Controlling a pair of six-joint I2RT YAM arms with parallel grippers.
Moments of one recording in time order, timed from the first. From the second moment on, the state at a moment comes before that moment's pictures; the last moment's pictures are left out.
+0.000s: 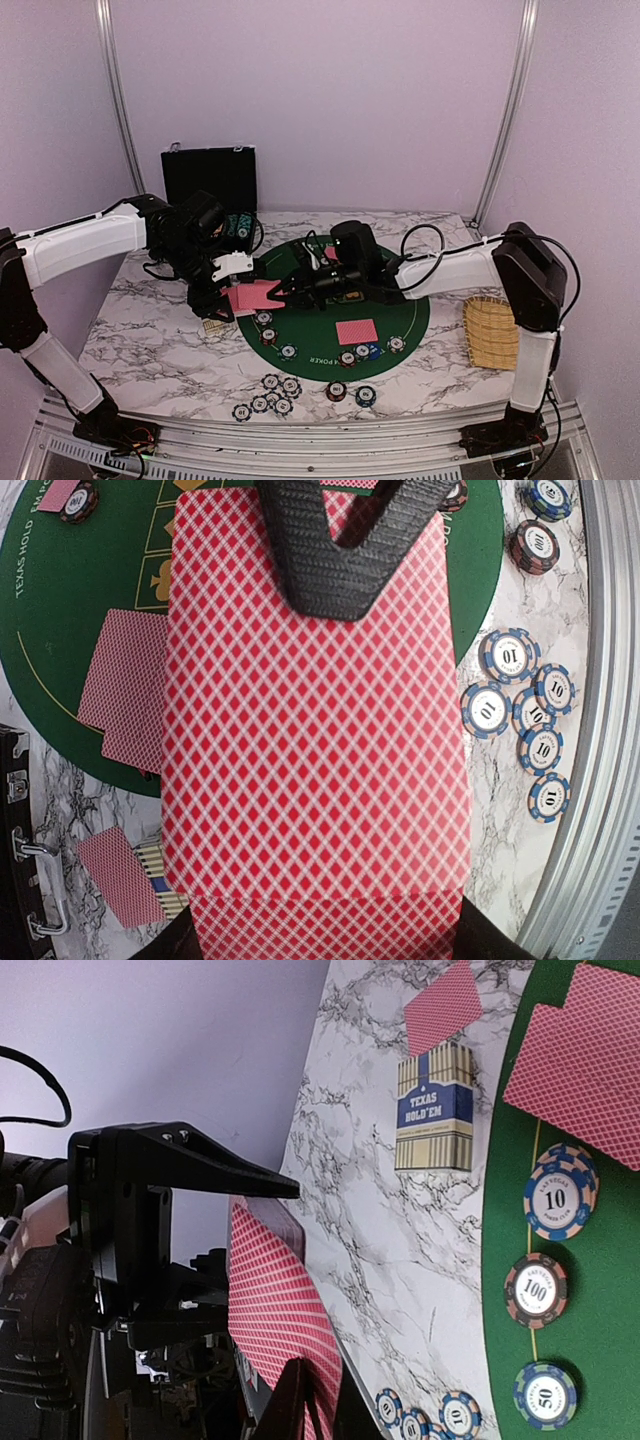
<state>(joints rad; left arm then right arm) -0.64 1.56 1.30 -1.01 0.24 0.69 0.86 1.97 1.26 0.31 -0.70 1.05</state>
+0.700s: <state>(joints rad) -0.64 1.56 1.30 -1.01 0.23 0.69 0.54 1.86 1.22 0.12 -0.70 0.89</state>
